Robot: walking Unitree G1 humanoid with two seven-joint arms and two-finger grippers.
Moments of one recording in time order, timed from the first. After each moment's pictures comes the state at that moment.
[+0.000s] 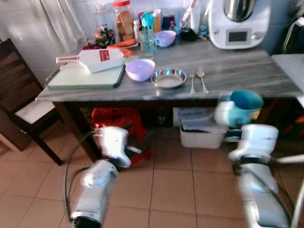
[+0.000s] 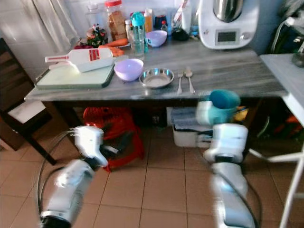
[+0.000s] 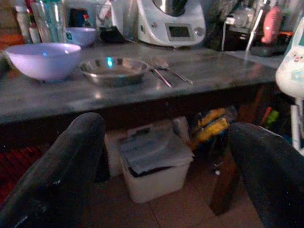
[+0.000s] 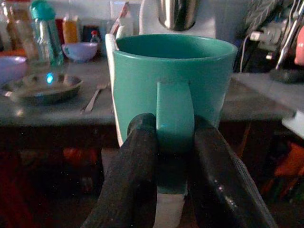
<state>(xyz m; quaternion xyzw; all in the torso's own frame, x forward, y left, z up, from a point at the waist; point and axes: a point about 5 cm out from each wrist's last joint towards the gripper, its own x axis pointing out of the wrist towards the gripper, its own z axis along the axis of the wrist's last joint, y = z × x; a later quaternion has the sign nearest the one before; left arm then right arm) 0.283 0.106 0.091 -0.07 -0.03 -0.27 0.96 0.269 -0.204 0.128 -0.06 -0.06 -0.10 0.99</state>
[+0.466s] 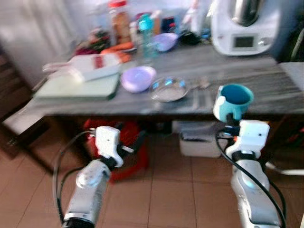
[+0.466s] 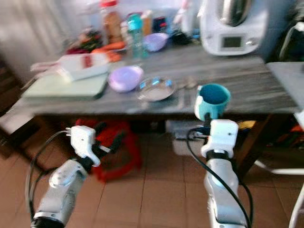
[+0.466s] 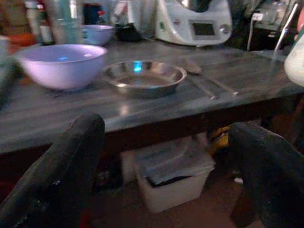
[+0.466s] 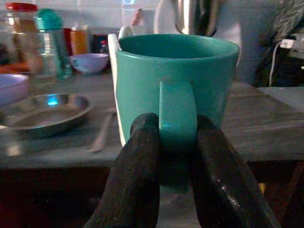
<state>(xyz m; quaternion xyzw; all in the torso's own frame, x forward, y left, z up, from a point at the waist) 0.283 0.118 0.092 -0.07 -0.03 -0.26 0.96 0.273 -0.189 0.136 -0.05 -0.08 -0.08 0.99</state>
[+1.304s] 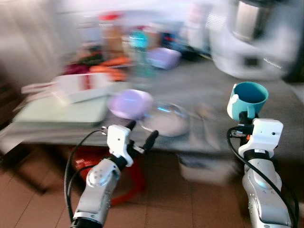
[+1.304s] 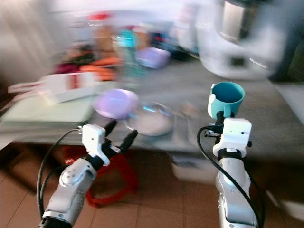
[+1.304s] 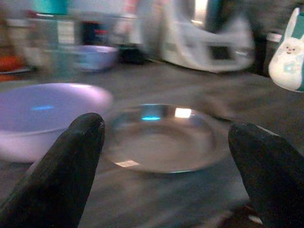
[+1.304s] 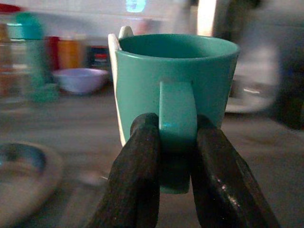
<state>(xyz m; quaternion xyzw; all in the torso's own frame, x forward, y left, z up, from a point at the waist) 0.281 0.104 0.098 -0.07 -0.04 -0.28 0.96 0.273 -0.203 0.142 -0.07 -0.08 -0.09 0.99</state>
